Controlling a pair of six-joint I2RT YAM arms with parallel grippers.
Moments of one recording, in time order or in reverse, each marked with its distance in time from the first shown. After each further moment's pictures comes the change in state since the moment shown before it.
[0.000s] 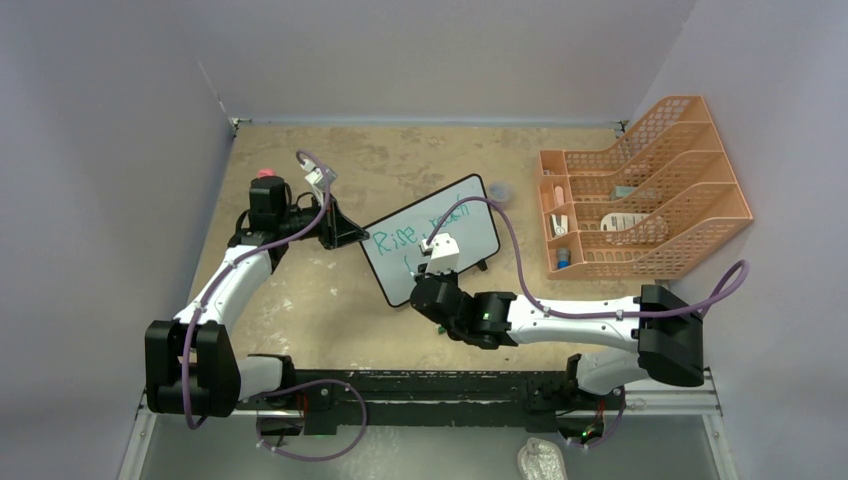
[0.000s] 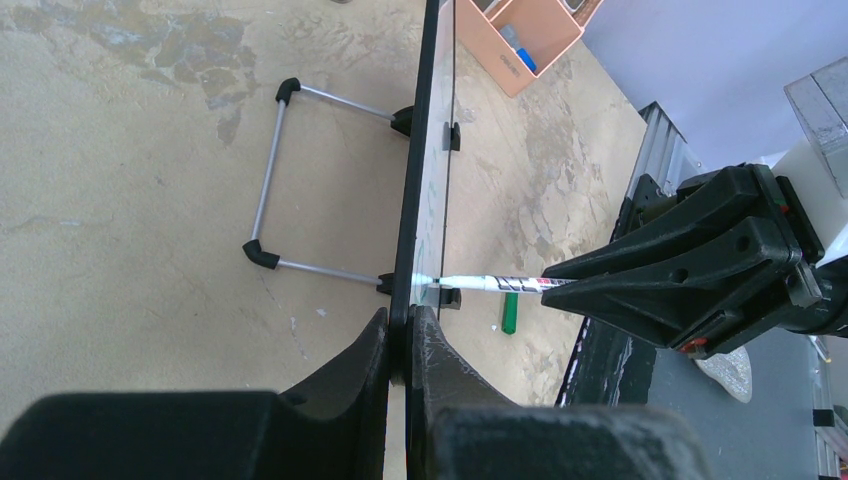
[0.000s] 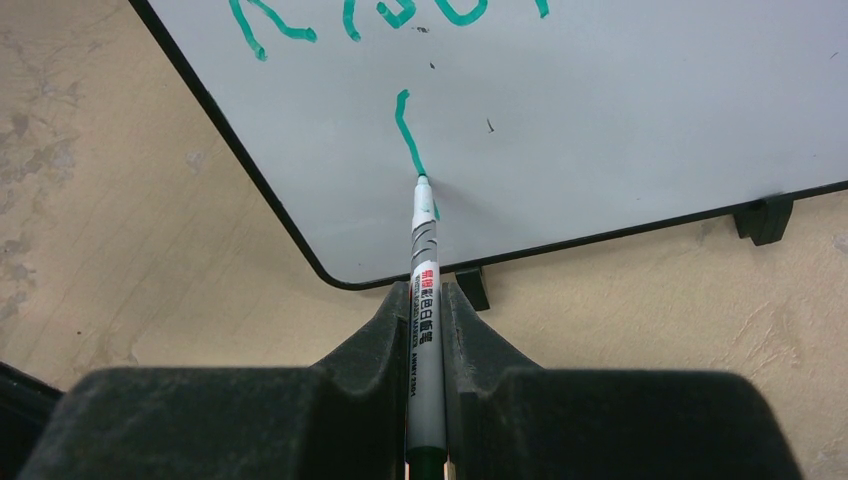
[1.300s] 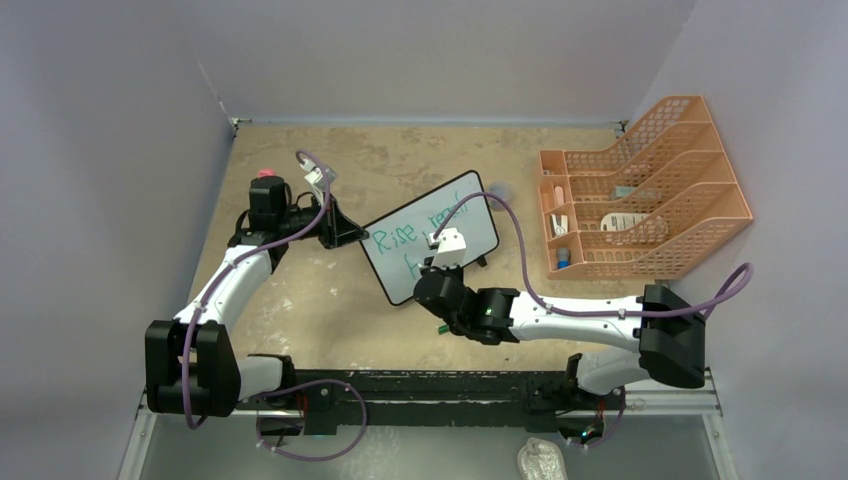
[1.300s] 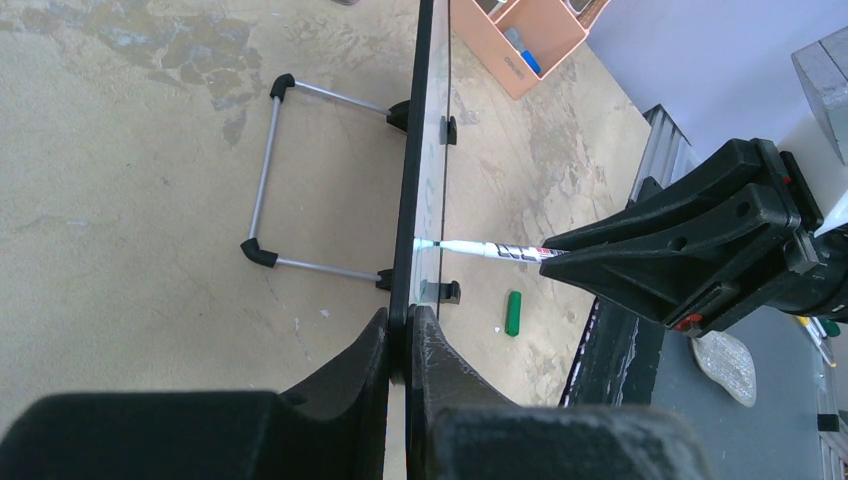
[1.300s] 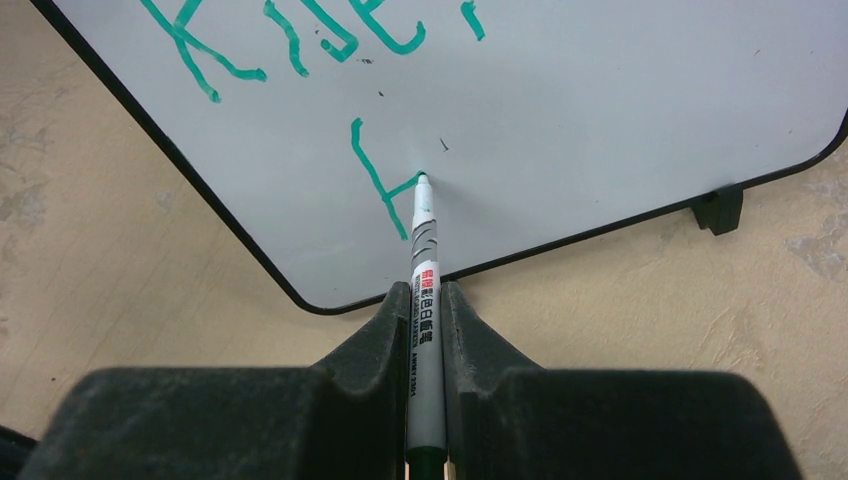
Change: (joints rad) left arm 0.000 0.001 0.000 0.003 -0.008 0.000; right arm -0.033 -0.008 -0.002 0.001 0.040 0.001
